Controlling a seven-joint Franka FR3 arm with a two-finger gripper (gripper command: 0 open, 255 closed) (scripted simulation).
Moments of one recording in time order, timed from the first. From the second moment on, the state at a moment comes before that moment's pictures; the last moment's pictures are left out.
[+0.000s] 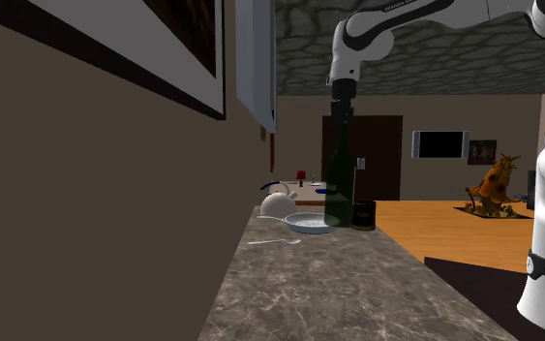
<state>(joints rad) -0.23 -0.16 0.00 -1.89 0.06 1.74 -0.11</state>
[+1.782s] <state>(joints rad) -0.29 -0.12 -0.09 -2.11 0.05 1.99 -0.28</state>
